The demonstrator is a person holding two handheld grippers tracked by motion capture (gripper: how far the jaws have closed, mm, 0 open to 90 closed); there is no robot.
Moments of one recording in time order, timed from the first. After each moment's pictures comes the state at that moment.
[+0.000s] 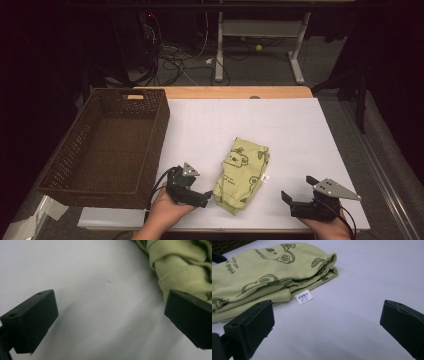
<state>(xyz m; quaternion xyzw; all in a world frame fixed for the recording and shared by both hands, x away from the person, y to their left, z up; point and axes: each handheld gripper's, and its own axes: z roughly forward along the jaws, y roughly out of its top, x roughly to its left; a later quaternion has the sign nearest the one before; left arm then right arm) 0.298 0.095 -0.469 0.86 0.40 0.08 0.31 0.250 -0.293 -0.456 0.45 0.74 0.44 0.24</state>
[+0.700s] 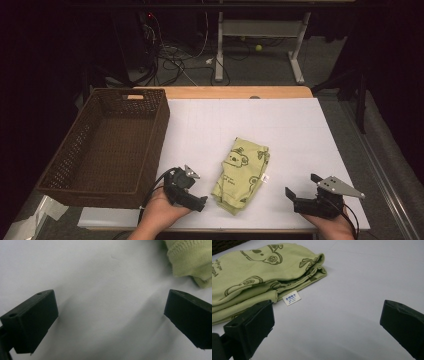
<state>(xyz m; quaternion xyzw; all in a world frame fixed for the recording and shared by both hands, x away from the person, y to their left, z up) 0.298 0.097 -0.460 0.88 0.40 0.07 0.23 0.255 -0.302 -0.458 0.46 0.73 0.44 0.25</state>
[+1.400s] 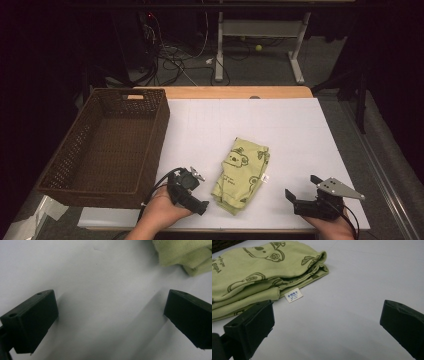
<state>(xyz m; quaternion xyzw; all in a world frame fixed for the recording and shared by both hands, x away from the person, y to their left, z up) 0.299 0.085 -0.459 0.91 0.36 0.04 0.19 0.252 -0.302 -0.459 0.46 0.73 0.44 0.25</state>
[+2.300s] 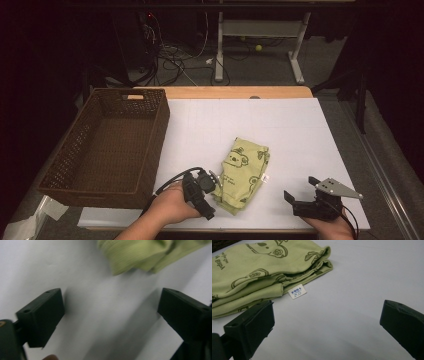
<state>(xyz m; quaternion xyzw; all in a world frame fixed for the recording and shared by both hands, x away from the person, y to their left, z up) 0.301 0.042 -0.446 0.96 0.26 0.00 0.09 0.252 -0.300 -0.462 0.46 0.74 0.43 0.23</state>
